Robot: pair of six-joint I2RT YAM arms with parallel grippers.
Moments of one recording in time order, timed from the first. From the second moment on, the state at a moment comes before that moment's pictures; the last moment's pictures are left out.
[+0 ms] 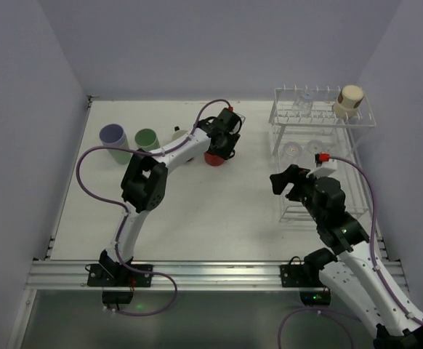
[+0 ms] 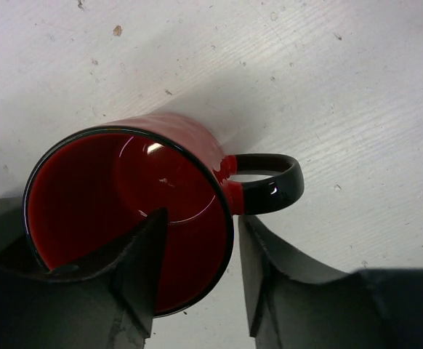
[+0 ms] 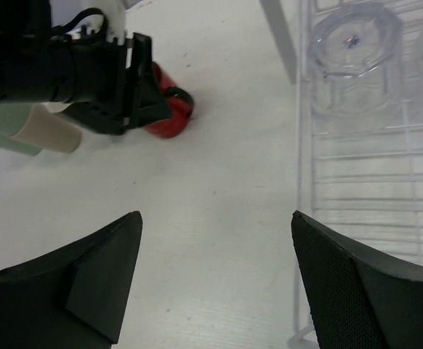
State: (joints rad) left arm -0.68 2.26 1.96 -0.70 -0.15 -0.13; right arm 0.42 0.56 0.57 -0.33 0.12 0.55
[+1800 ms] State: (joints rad) left arm -0.81 1.18 0.82 0.10 0.06 -0.32; right arm 0.21 1.41 0.77 0.16 0.34 0.20
